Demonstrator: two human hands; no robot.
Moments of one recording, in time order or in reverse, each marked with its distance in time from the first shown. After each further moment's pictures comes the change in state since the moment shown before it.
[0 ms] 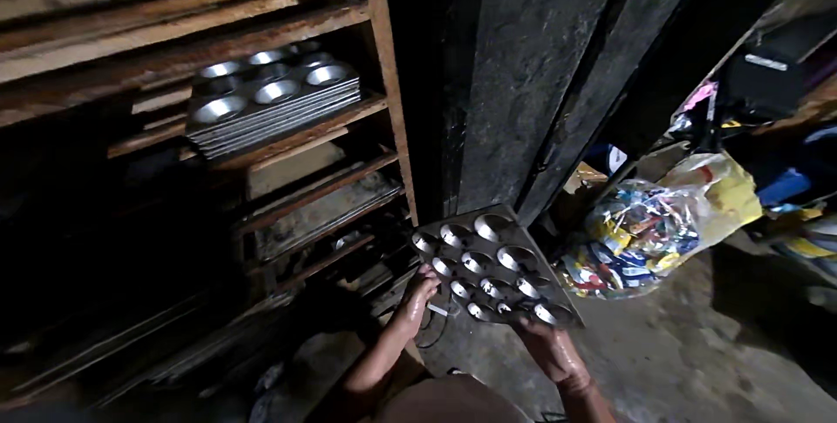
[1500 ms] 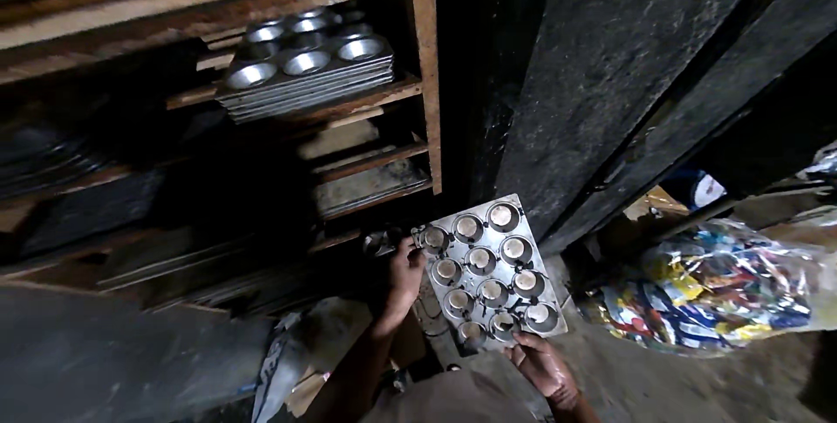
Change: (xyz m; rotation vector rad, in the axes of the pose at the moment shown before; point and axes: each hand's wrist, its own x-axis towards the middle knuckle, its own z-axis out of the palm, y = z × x) left_hand 0.025 0.026 -0.013 0.447 0.537 0.243; right_hand 0.057 0.024 -0.015 0.163 -0.093 0.551
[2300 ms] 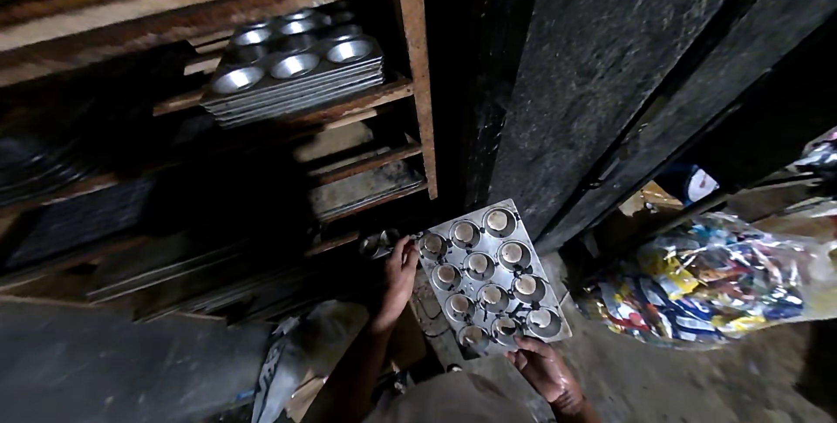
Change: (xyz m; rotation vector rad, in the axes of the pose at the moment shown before) left_hand 0.007 -0.014 -0.001 -0.034 -0.010 0.019; right_hand -0.004 0.001 -0.008 -0.025 0.086 -0.031
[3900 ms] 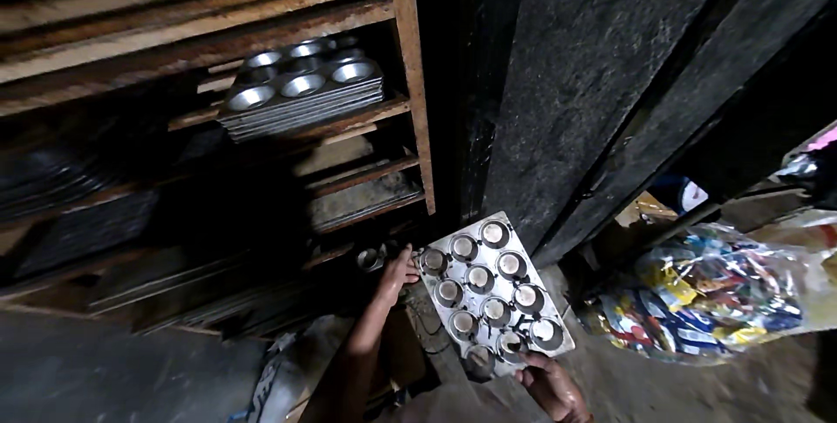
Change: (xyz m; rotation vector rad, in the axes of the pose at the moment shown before) left_hand 0.020 0.018 -0.008 -0.135 -0.143 -0.403; right_hand -0.008 -0.002 -0.011 -0.137 0.041 -0.042
